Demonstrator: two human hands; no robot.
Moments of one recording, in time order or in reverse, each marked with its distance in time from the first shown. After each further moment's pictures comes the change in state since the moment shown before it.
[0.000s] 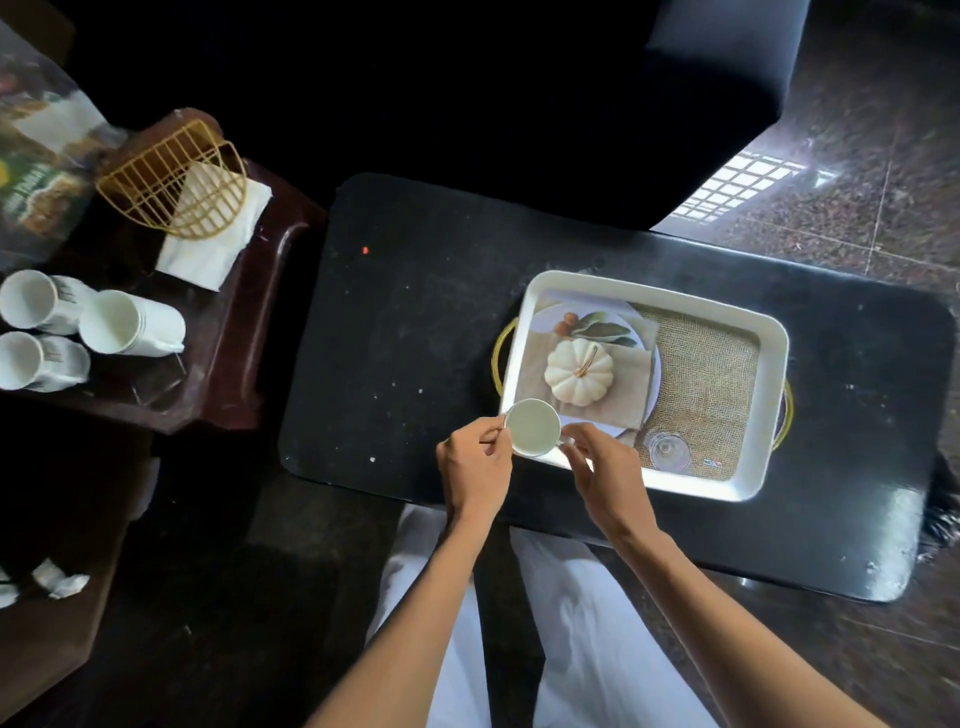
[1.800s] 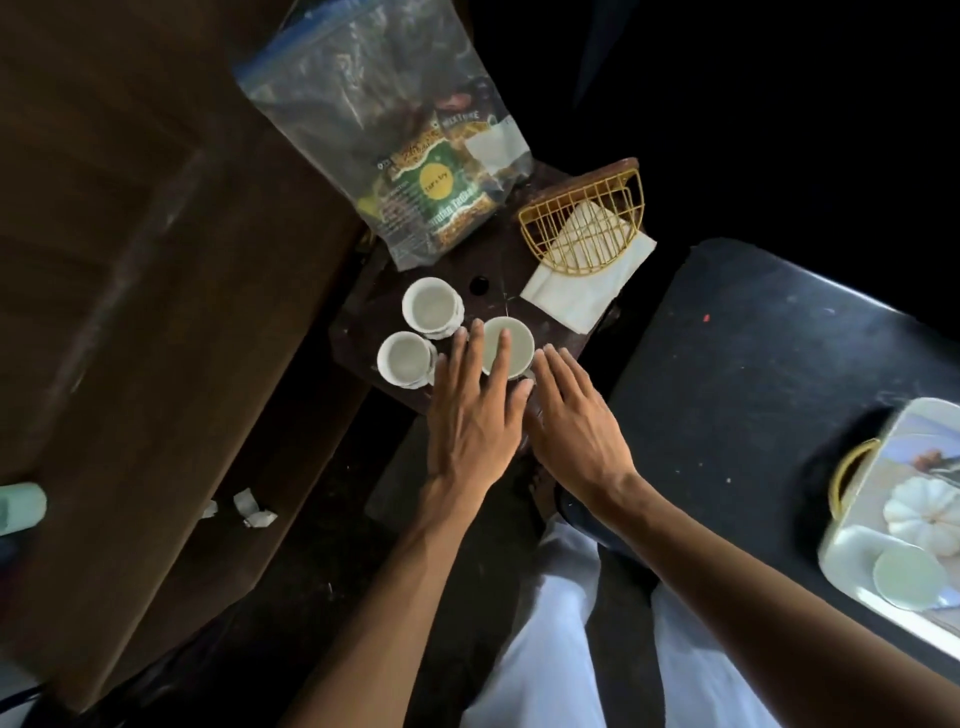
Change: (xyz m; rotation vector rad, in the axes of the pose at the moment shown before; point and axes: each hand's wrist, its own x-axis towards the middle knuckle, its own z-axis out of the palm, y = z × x) left_hand 0.158 -0.073 -0.361 0.720 0.237 0.418; right_hand 0.074 -0.352 0.234 -0.447 -0.150 -0.692
